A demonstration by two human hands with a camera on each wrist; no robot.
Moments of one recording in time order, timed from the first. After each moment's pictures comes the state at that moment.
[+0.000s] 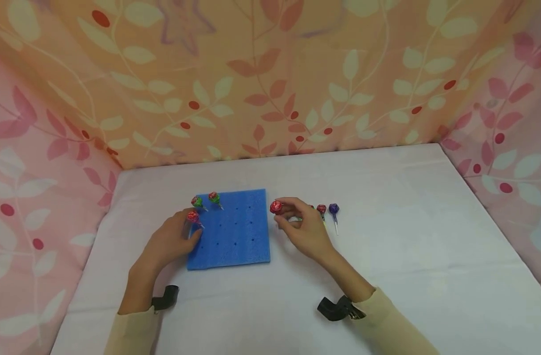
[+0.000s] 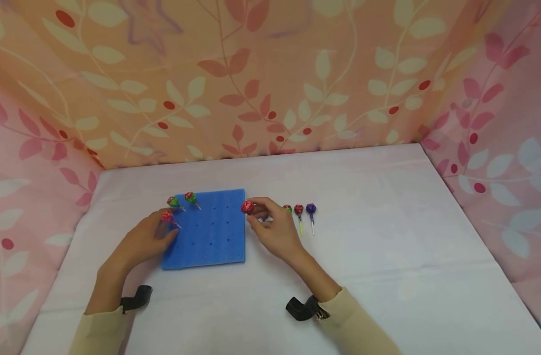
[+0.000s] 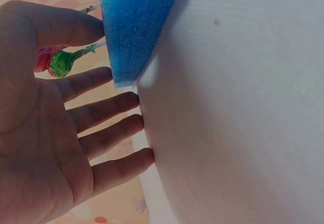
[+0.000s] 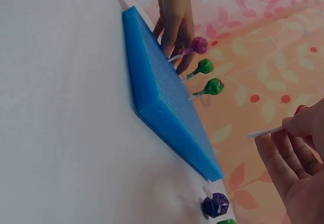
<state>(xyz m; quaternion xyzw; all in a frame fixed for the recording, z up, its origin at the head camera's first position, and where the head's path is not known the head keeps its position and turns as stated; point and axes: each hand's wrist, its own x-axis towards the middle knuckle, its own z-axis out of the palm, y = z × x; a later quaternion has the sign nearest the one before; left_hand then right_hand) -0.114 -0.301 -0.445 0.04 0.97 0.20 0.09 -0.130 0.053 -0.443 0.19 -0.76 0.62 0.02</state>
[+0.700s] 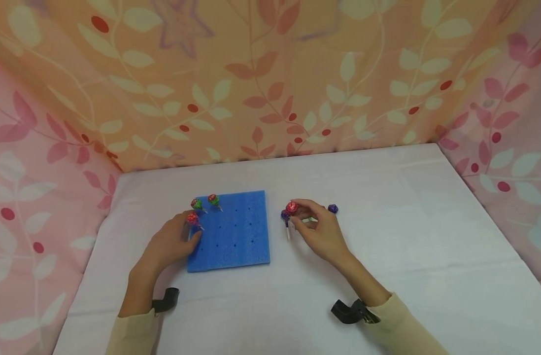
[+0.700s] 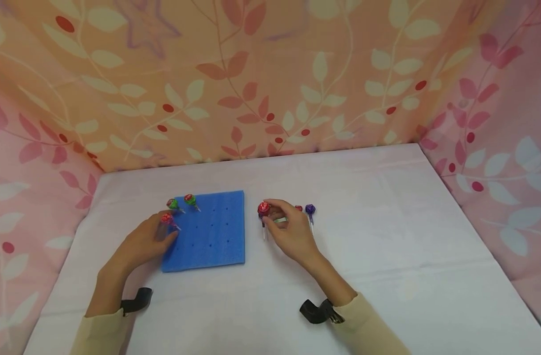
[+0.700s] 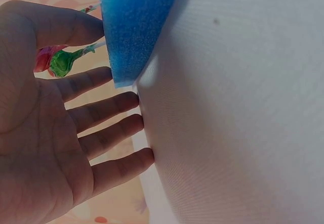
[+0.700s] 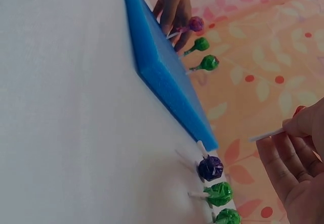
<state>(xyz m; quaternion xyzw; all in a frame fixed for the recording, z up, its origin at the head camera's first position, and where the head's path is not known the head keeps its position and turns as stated) -0.113 -0.300 -0.446 0.03 0.98 0.20 0.09 -0.125 0.082 -0.449 0.16 -0.80 0.57 0.05</state>
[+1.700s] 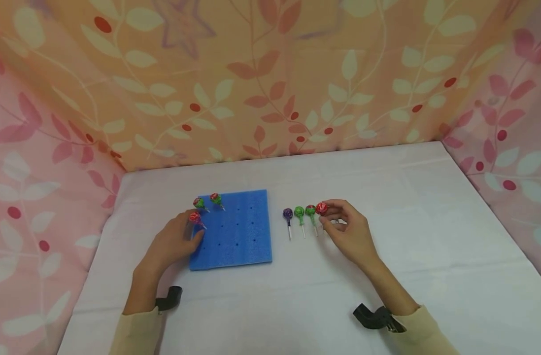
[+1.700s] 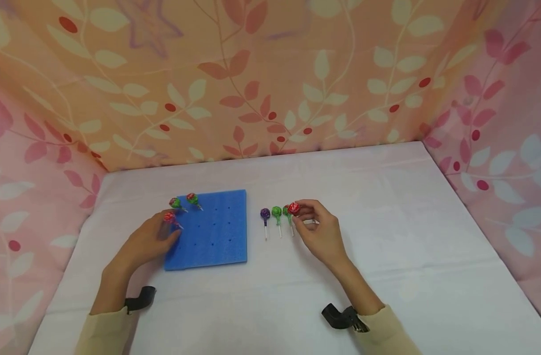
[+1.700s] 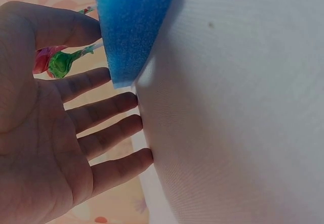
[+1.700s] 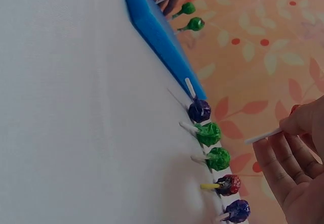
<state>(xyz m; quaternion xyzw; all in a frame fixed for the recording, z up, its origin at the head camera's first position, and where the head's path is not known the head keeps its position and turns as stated) -0.112 -0.300 -0.446 0.03 0.98 0.19 0.09 -0.120 0.132 -0.462 0.12 -0.79 0.59 0.08</state>
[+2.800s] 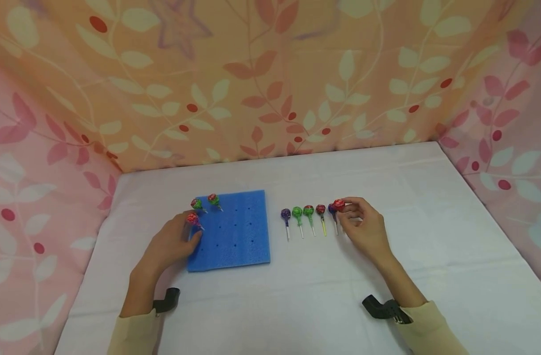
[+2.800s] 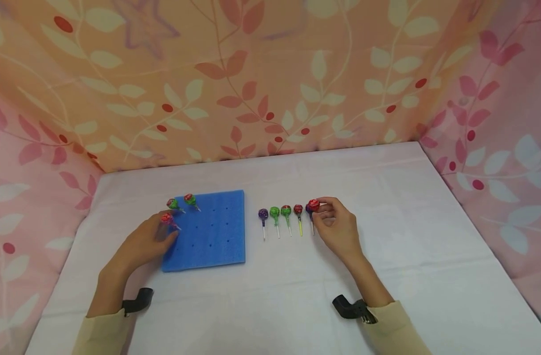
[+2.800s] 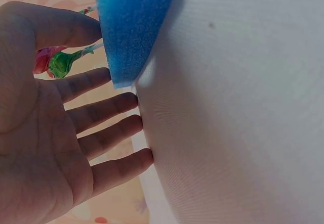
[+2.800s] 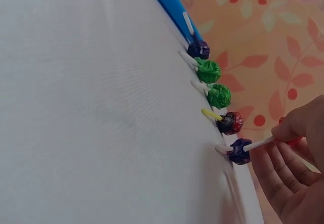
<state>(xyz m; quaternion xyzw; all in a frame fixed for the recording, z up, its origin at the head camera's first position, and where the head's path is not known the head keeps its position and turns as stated) -0.112 -0.299 -0.446 0.03 0.98 0.20 0.09 -0.136 0.170 -0.479 0.06 -0.84 0.52 0.12</state>
